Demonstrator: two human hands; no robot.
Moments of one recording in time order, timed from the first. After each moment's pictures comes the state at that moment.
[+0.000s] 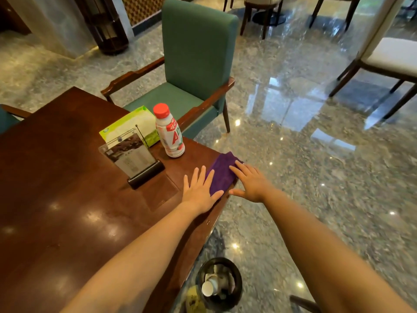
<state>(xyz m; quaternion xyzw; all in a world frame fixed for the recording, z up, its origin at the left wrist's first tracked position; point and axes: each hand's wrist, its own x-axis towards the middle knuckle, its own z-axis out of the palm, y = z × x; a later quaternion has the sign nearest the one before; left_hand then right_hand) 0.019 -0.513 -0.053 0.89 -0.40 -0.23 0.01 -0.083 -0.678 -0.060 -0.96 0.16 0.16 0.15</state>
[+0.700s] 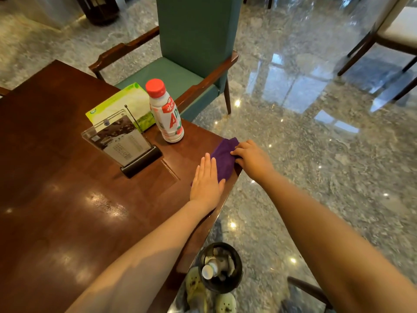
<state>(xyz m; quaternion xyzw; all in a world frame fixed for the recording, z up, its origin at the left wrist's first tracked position) 0.008 -0.522 -0.092 0.90 -0.40 -0.16 0.09 -0.045 -0.686 -0.069 -0.97 0.16 -0.01 0.15</state>
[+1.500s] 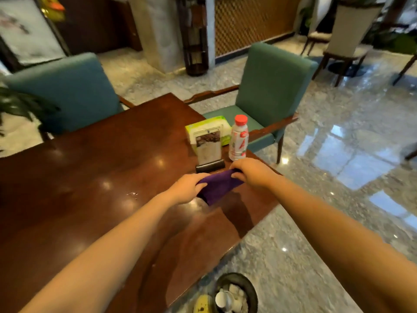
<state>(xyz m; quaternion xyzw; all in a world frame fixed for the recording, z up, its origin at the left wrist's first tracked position) 0.032 -0.329 0.054 0.90 -0.33 -0.18 0.21 -0.013 -0.544 0.076 -0.99 -0.10 0.07 0.11</state>
